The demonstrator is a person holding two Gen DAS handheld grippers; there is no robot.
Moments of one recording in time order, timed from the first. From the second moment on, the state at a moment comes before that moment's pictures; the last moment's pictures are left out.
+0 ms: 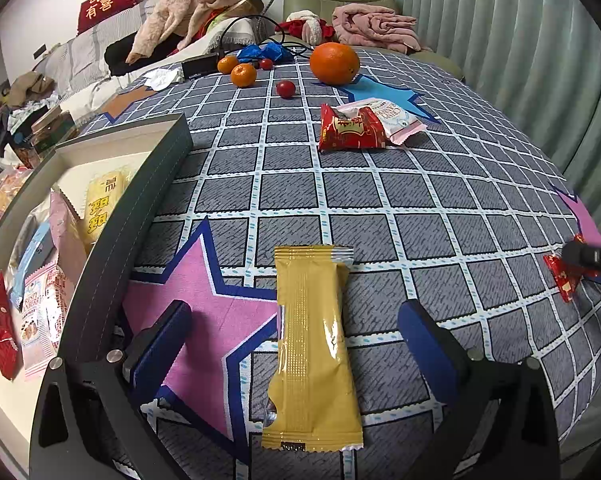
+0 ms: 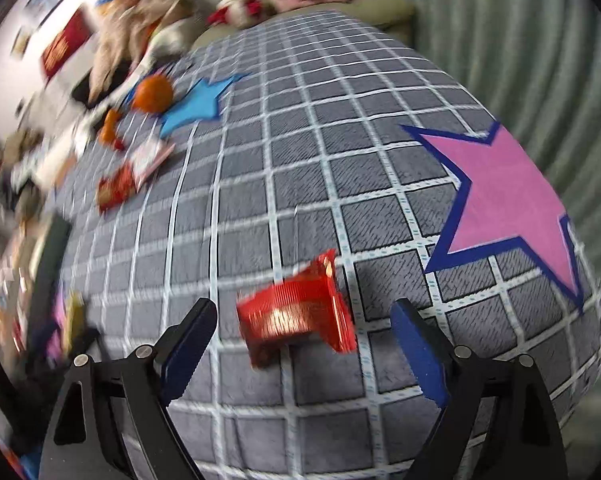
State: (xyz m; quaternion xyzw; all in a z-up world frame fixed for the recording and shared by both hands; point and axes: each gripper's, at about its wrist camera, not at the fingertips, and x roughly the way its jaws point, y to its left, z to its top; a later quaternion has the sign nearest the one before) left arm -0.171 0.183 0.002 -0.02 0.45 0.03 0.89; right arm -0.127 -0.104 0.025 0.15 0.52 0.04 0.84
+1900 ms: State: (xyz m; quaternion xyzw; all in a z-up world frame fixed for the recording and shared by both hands) left arm -0.171 0.182 0.002 -0.02 0.45 0.03 0.89; right arm -0.107 -0.041 0.007 -0.04 0.54 0.05 0.84
